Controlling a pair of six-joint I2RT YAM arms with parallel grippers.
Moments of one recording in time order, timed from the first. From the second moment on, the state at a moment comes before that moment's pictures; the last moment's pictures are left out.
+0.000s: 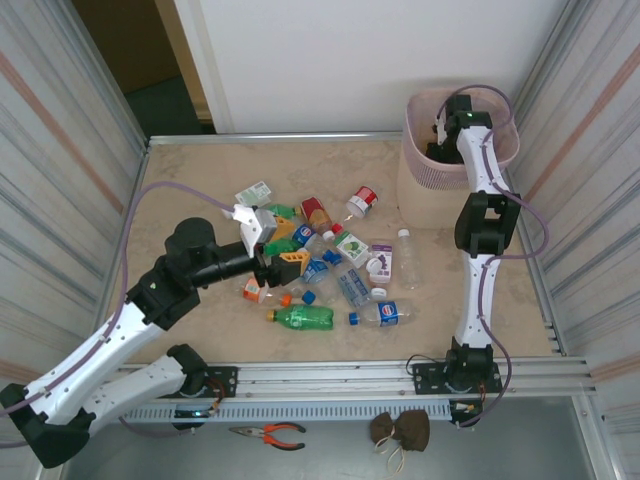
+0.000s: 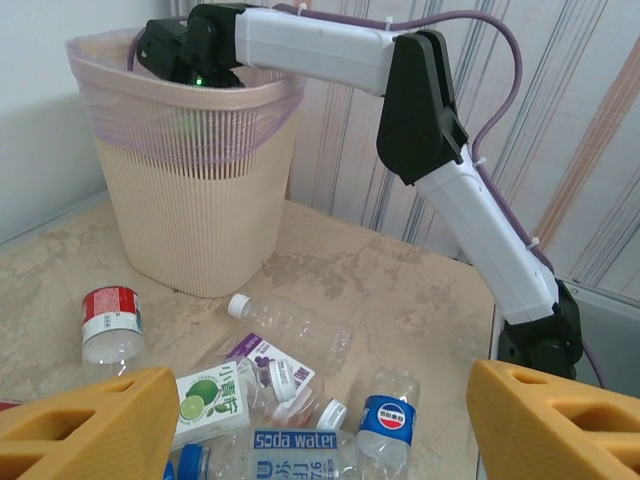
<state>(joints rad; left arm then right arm) -0.74 0.81 0.88 -0.22 0.42 -0.05 -0.03 2.43 2.42 -1.21 0.01 -0.06</state>
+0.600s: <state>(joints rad) -0.74 0.85 0.87 -0.28 0.38 -0.05 -0.03 2.36 2.42 -1.24 0.03 -0.03</state>
